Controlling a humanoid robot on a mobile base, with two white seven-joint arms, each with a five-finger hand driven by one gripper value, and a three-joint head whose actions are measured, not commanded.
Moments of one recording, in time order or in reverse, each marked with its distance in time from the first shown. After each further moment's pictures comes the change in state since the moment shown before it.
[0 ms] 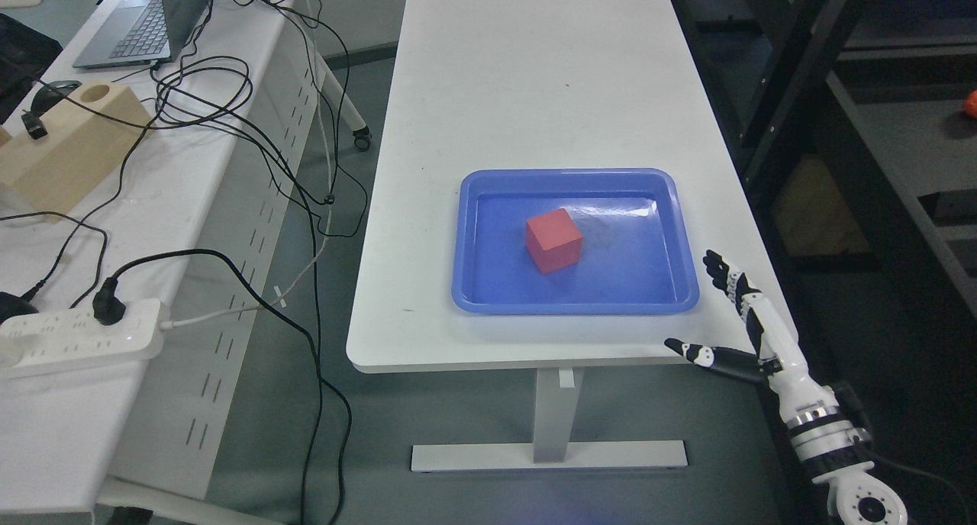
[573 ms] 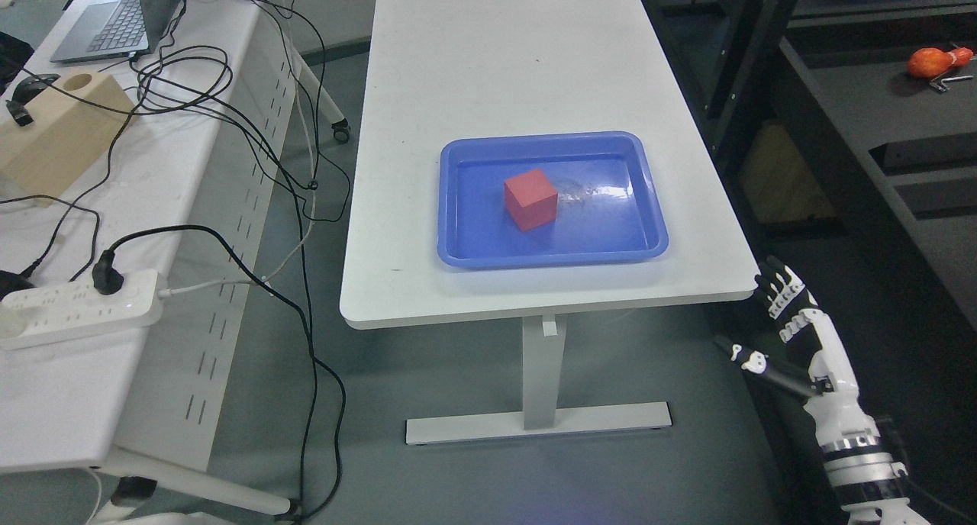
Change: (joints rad) left arm 0.000 0.000 0.000 0.000 0.000 0.001 0.000; right arm 0.068 0.002 -0.067 0.004 -0.297 -0.003 0.005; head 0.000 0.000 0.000
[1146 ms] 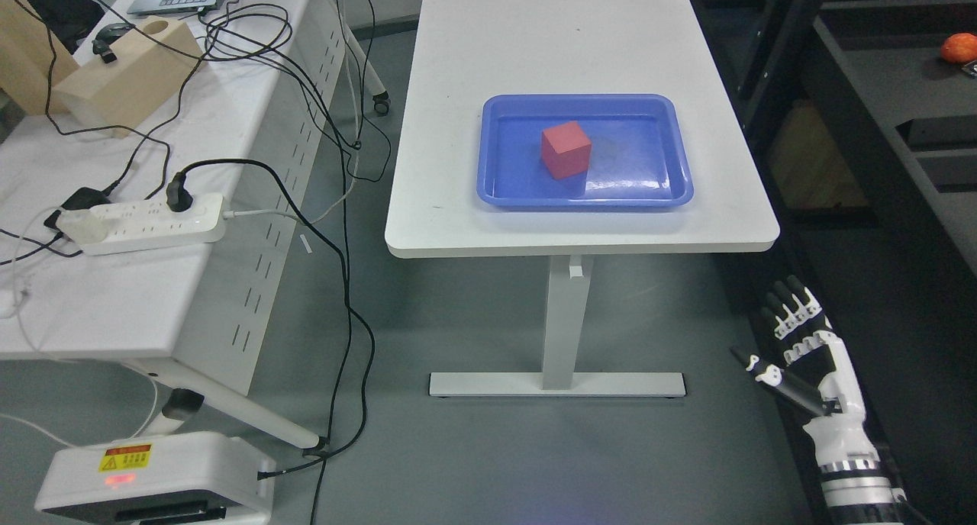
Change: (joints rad) left arm 0.000 0.000 0.000 0.000 0.000 0.003 0.000; right arm 0.015 0.021 0.022 0.033 -0.112 0.016 -0.026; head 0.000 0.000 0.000
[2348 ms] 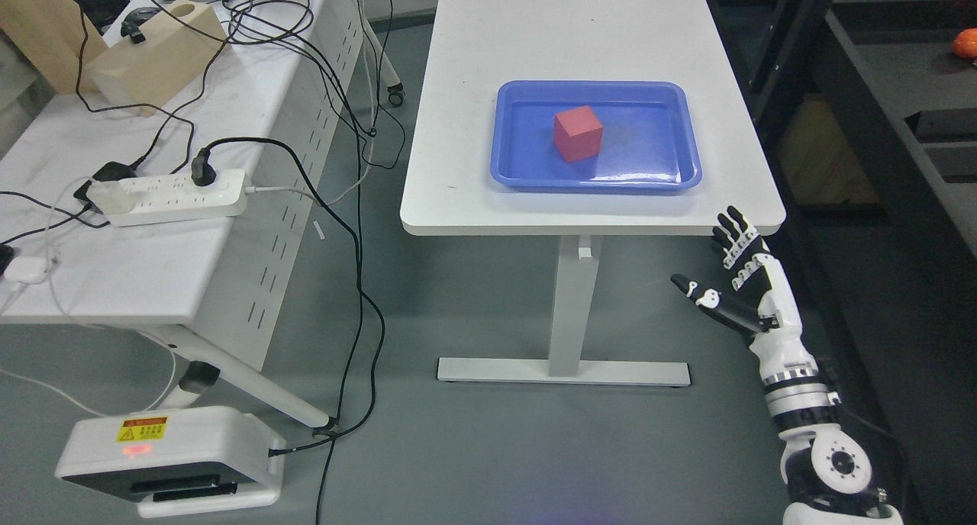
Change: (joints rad) left arm 0.000 0.000 0.000 0.000 0.000 -0.004 0.000; right arm -0.205 0.017 0.116 0.051 0.141 0.084 -0.105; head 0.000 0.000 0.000
